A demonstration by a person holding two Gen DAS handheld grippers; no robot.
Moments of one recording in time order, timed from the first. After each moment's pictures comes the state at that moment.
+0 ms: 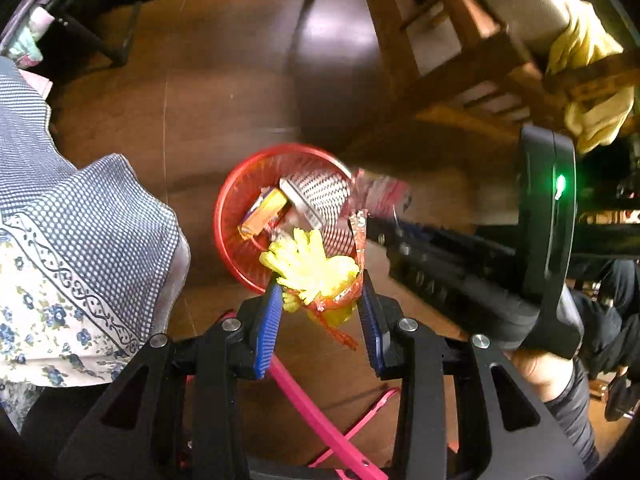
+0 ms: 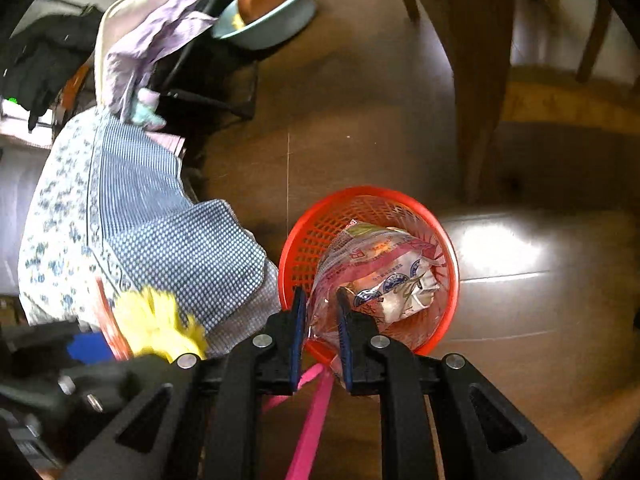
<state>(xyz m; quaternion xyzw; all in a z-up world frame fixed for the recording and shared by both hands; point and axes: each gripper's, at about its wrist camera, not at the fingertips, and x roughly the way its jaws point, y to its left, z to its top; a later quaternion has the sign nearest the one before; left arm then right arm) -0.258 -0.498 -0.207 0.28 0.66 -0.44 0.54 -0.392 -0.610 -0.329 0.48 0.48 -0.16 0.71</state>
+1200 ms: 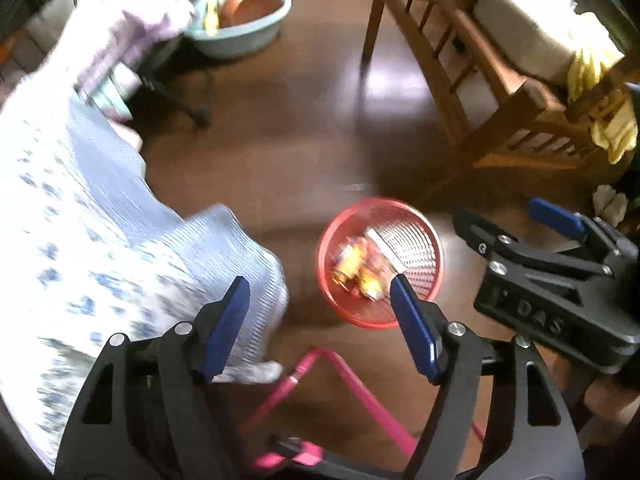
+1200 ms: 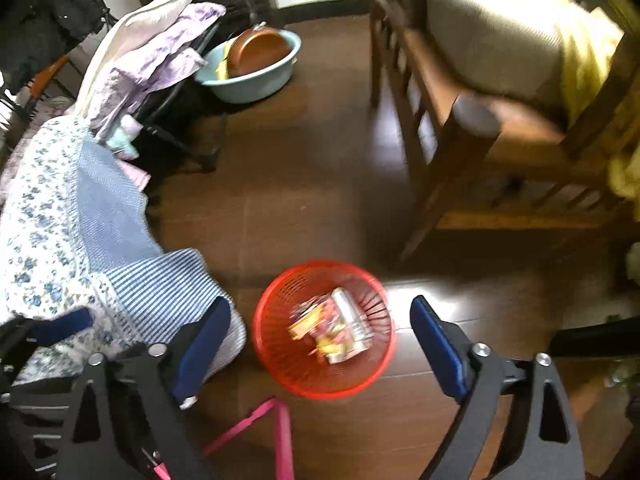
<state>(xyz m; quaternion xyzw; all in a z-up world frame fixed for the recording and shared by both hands) -0.230 -0.453 -0.126 0.32 0.53 -0.40 0.68 -0.366 -0.590 -0.199 0.32 0.48 -0.32 0.75</state>
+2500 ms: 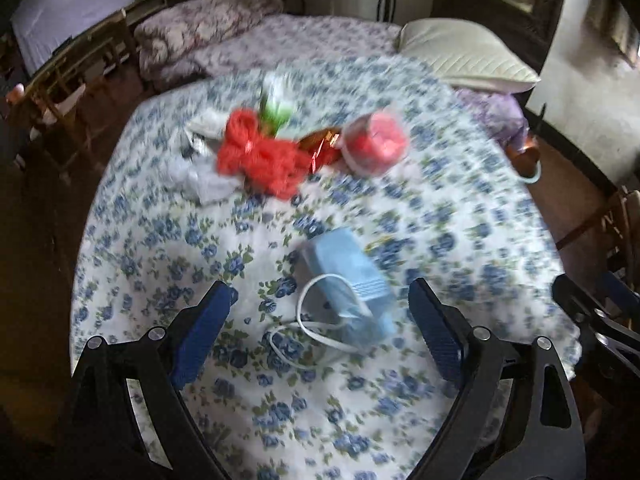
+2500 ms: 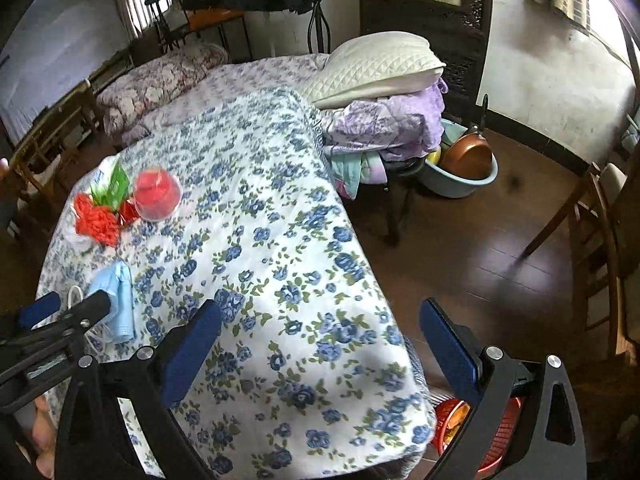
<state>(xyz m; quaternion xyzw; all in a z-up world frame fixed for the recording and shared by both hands) 0.028 -0.122 -0.037 0.08 0.50 -0.12 0.85 -0.092 -0.349 -0.051 0.15 0.44 -0.14 0.88</state>
